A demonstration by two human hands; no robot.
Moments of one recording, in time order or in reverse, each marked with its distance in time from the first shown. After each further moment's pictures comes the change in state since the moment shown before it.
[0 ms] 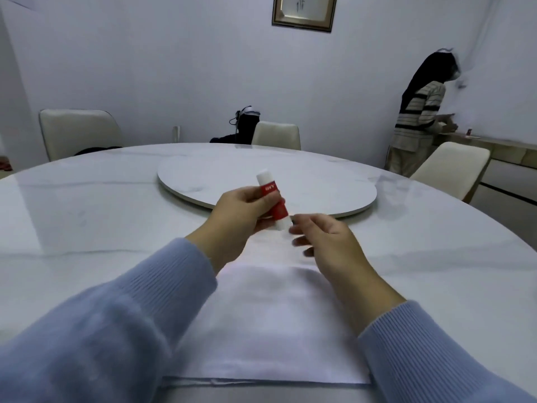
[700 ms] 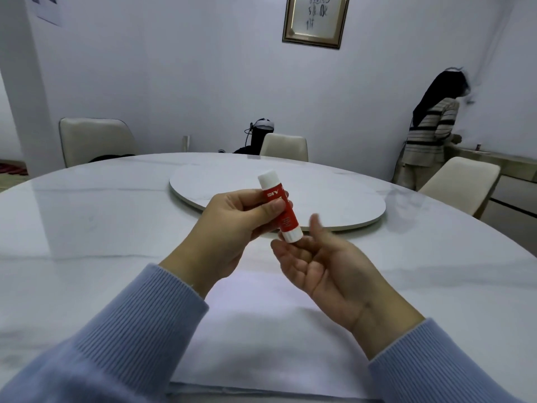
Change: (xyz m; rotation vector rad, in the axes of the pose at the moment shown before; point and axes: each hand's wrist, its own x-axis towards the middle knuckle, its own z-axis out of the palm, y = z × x) left_hand -0.046 0.028 -0.012 -0.130 -0.123 0.153; right_hand -0.027 -0.025 0.011 0.875 -0.302 0.391
